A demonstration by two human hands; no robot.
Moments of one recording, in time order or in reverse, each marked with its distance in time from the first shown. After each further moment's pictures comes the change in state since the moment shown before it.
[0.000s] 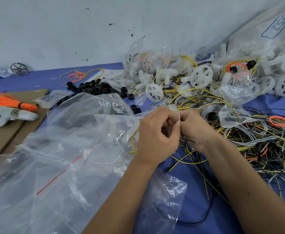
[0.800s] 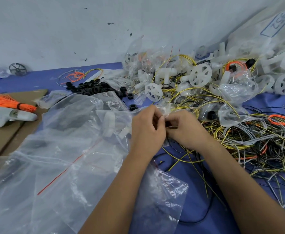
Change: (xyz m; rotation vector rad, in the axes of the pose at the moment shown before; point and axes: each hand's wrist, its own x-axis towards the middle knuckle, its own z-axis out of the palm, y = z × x) left_hand 0.004 -0.023 -0.005 0.139 -0.030 -0.260; right_hand 0.005 0.009 -0.002 -0.719 0.019 -0.335
